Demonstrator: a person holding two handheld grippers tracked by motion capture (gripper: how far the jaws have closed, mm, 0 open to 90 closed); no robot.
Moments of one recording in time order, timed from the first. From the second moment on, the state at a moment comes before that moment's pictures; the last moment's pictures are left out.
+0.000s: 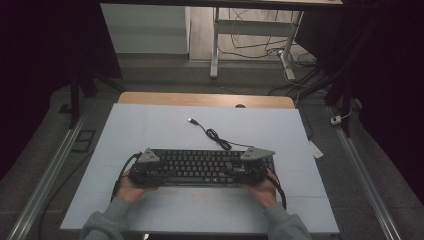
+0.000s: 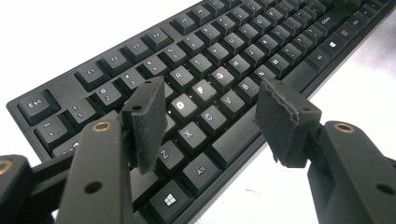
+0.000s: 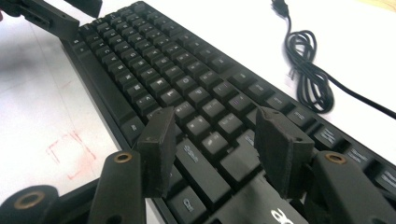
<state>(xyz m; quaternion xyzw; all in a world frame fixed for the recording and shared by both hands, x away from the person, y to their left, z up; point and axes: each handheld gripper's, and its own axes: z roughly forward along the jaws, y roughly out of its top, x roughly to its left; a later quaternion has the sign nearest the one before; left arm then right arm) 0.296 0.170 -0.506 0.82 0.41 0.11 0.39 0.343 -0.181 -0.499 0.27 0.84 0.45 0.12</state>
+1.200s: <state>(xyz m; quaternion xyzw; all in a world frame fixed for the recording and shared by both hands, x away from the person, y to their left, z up) 0.299 0.165 -0.511 0.83 0.40 0.11 0.37 0.368 -0.132 -0.499 0.25 0.87 0.42 0.10</state>
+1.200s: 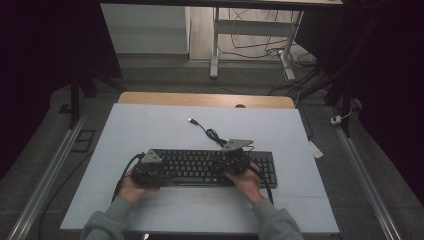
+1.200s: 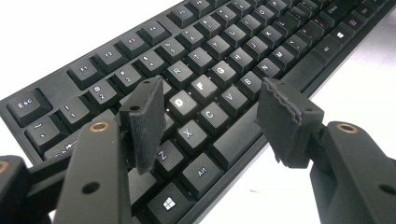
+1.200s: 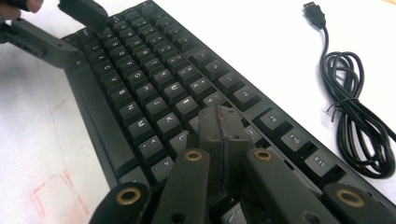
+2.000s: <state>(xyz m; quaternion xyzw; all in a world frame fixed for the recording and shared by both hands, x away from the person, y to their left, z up) 0.296 0.165 -0.513 0.83 0.40 0.12 0.37 0.380 -0.099 -0.514 0.25 0.88 0.39 0.09</state>
